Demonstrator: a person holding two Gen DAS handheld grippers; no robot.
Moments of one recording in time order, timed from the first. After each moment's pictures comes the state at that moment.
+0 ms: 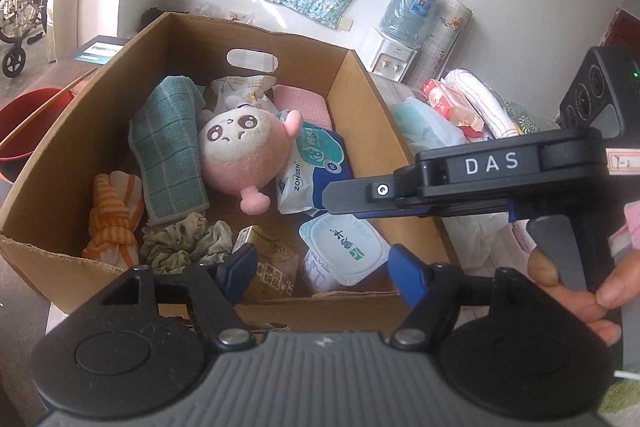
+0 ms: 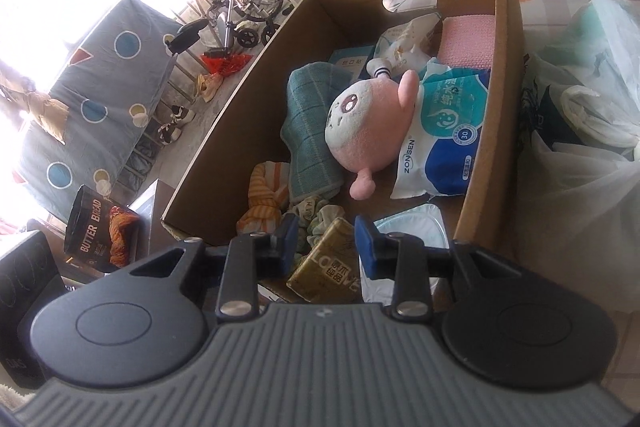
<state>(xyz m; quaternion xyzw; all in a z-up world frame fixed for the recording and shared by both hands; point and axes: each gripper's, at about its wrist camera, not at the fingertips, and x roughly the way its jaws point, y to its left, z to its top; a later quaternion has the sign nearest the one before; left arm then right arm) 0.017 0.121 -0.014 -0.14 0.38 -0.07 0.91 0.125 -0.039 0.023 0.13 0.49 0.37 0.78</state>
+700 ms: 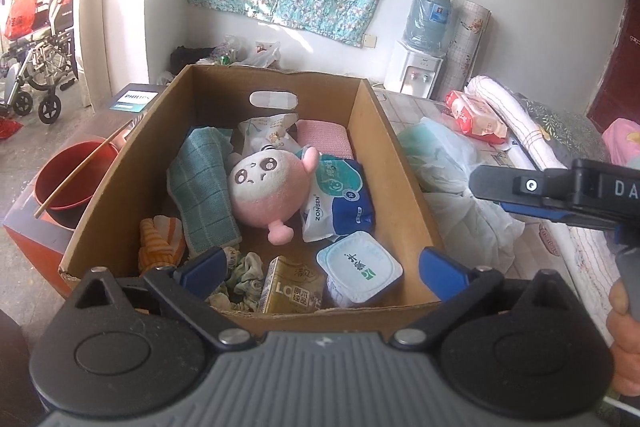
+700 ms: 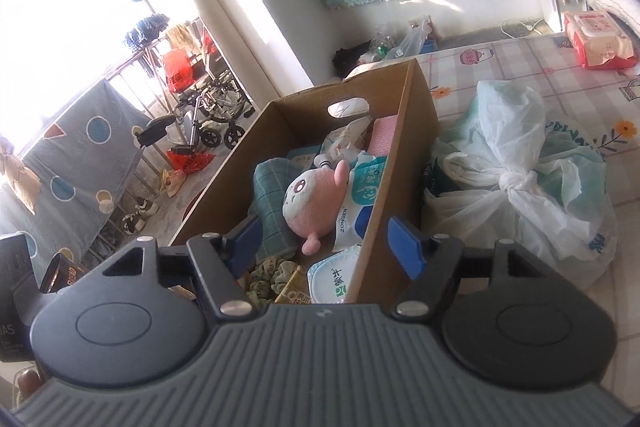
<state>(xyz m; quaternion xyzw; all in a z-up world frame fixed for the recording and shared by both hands) 0.004 0.096 0.030 -0.07 0.36 -0.01 0.93 0.051 -0.129 0.071 0.16 0.35 0.27 0.88</state>
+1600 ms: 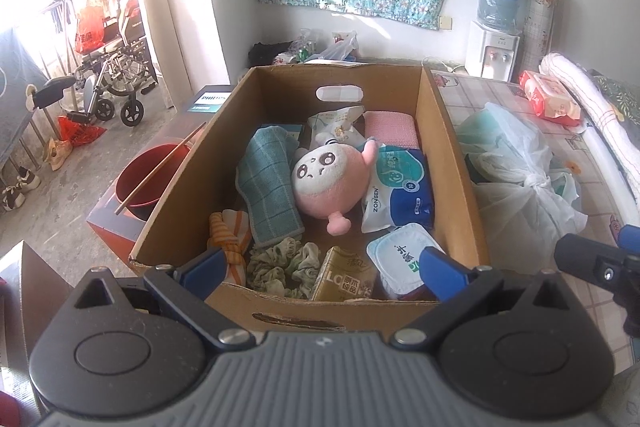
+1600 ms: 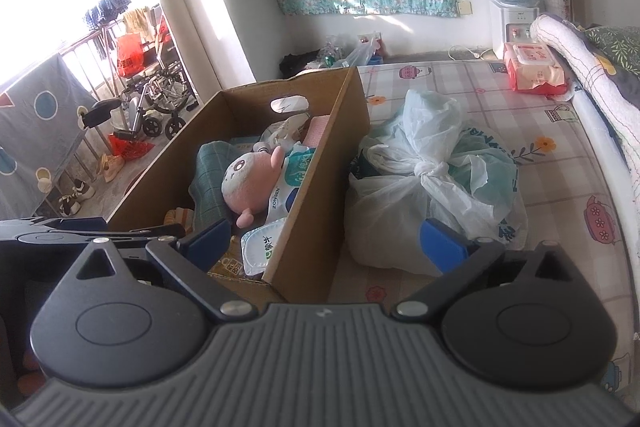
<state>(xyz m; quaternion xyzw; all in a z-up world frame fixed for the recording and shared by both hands) 0.002 0.062 0.050 0.00 0.39 0.12 0.91 0.010 -0.142 0.074 0.08 0.36 0.21 0.91</state>
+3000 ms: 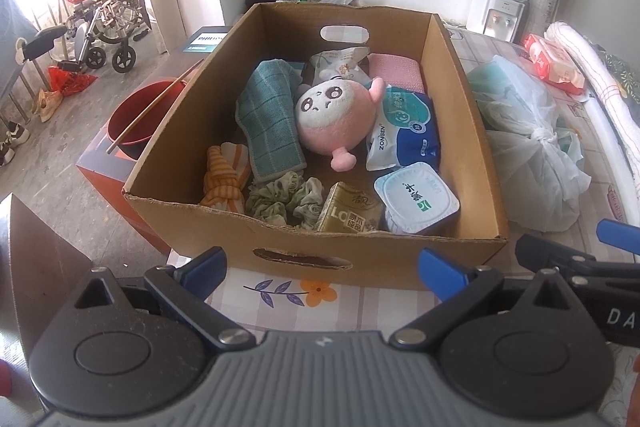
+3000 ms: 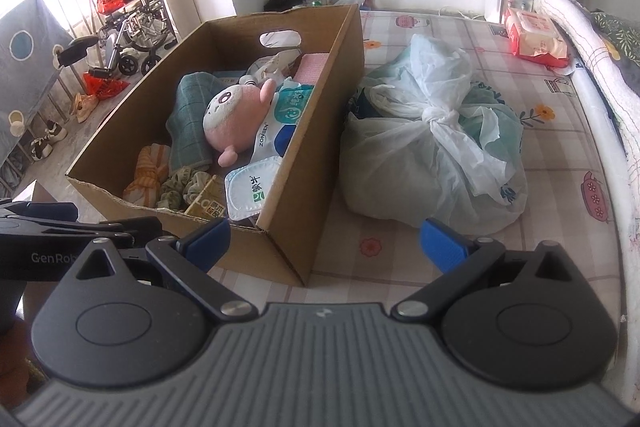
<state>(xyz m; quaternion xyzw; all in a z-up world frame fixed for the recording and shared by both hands) -0.007 0.074 0.030 -0.04 0.46 0.12 0.88 0.020 -0.109 0.048 0.01 0.42 0.19 0.89</state>
